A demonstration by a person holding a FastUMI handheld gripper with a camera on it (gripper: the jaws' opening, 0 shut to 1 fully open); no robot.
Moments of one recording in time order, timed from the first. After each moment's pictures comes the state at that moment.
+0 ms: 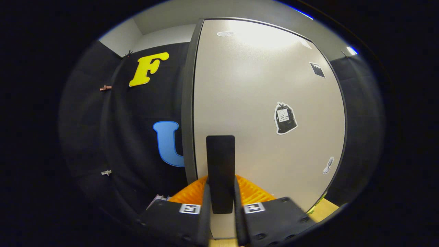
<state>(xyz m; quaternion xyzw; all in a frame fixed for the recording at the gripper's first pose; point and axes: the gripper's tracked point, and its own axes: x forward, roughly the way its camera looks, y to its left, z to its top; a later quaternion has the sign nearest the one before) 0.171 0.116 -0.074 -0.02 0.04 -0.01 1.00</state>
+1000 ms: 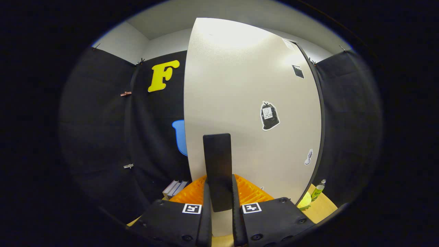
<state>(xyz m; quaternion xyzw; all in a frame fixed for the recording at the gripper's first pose) 0.056 0.081 -0.055 0.00 0.07 0.07 1.00</state>
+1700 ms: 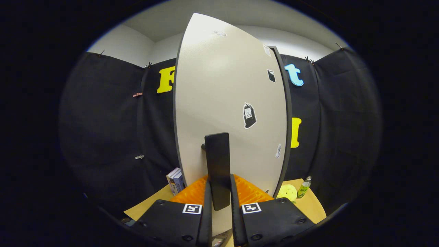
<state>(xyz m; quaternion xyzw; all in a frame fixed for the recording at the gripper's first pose) -0.031 -0.008 -0.045 0.00 0.08 0.11 0.99</state>
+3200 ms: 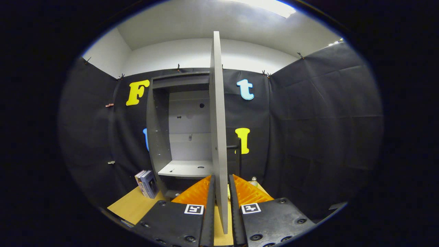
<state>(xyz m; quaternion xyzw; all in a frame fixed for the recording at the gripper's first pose) -0.127 -0.148 -0.006 -0.01 0.03 -0.02 1.00</state>
